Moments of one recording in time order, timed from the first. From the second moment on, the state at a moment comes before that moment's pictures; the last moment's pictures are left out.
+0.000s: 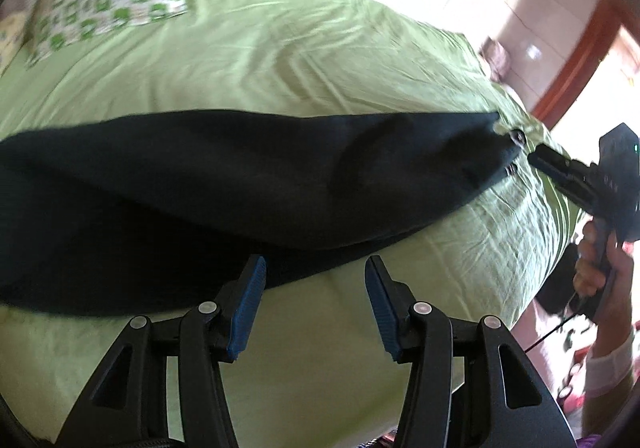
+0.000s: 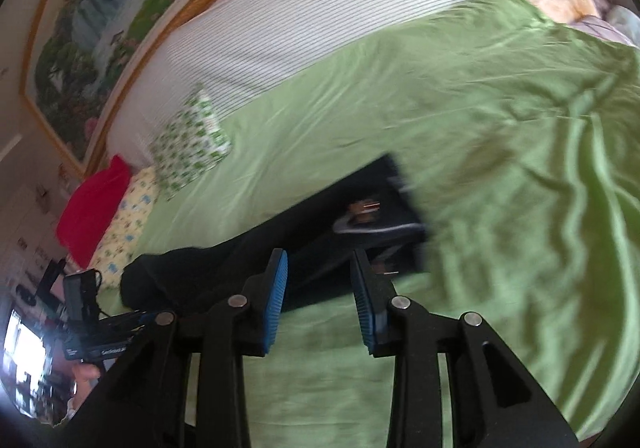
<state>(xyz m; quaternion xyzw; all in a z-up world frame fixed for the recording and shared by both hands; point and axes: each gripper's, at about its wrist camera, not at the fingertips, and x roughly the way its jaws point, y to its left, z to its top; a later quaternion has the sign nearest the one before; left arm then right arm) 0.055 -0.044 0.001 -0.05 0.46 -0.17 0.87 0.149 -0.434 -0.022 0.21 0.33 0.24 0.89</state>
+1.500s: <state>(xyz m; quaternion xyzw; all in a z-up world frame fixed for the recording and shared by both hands) 0.021 0.209 -0.001 -0.26 0.39 0.04 0.88 0.120 -0.126 -0.039 -0.06 0.36 0.43 0.83</state>
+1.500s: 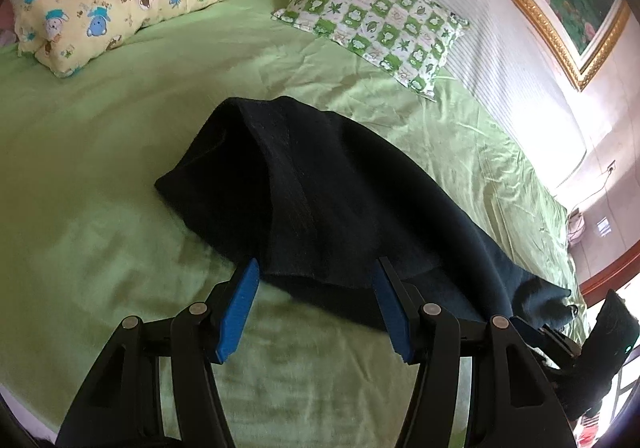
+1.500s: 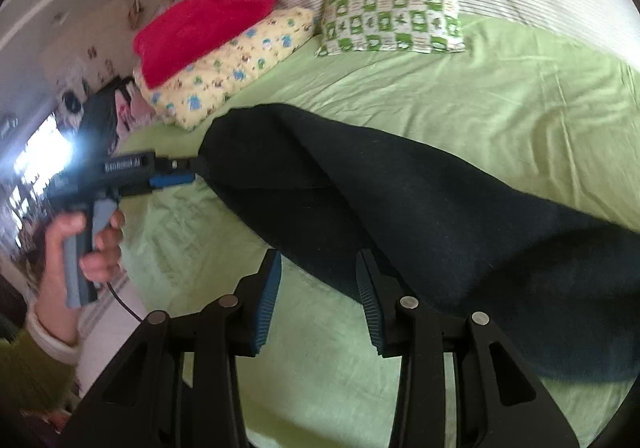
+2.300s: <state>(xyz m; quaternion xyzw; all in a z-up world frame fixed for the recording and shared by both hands) 0.051 0.244 0.055 -0.18 0.36 -0.01 0.91 0.152 -0.138 -0.010 -0.12 0.34 0.36 0.86</state>
